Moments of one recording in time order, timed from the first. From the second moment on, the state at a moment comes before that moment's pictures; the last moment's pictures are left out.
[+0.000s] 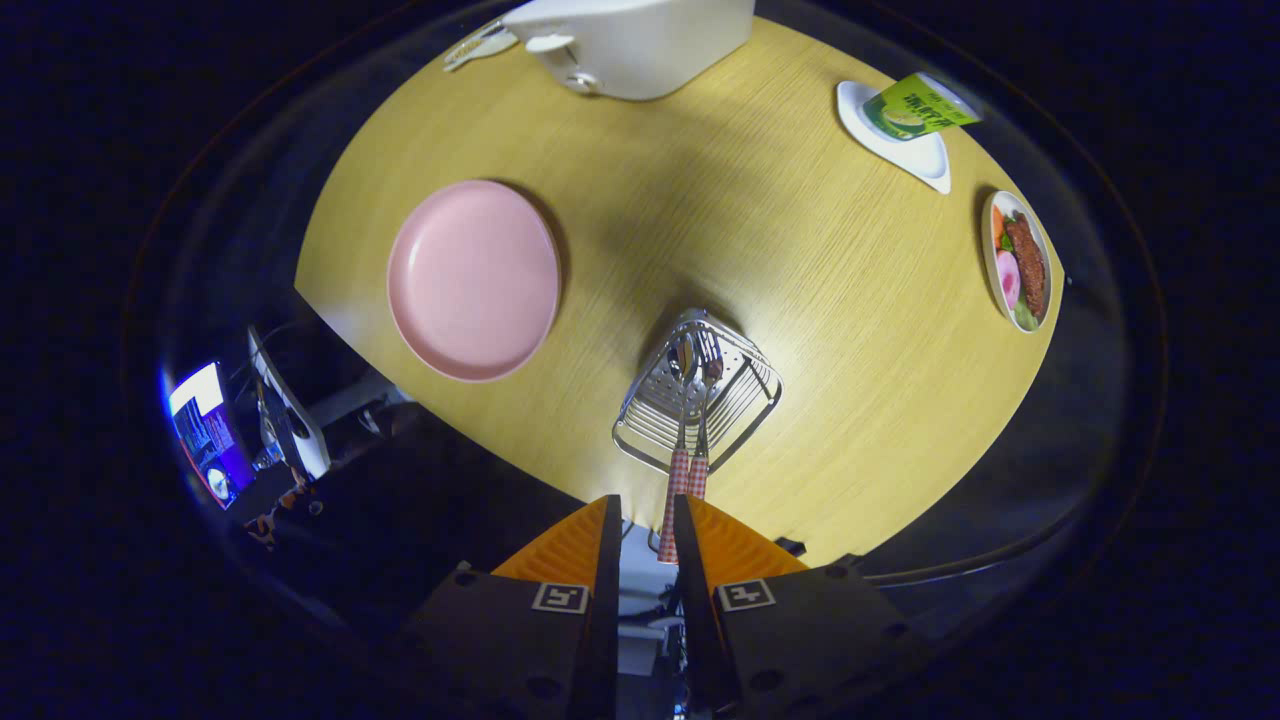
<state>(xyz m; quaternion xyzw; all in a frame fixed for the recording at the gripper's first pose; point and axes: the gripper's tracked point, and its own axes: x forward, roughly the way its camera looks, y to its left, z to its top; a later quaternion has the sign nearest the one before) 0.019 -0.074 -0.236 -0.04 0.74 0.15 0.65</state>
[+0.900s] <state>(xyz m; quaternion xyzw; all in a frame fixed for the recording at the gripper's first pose) 0.019 -0.118 -0.124 0.01 0.19 0.06 0.98</state>
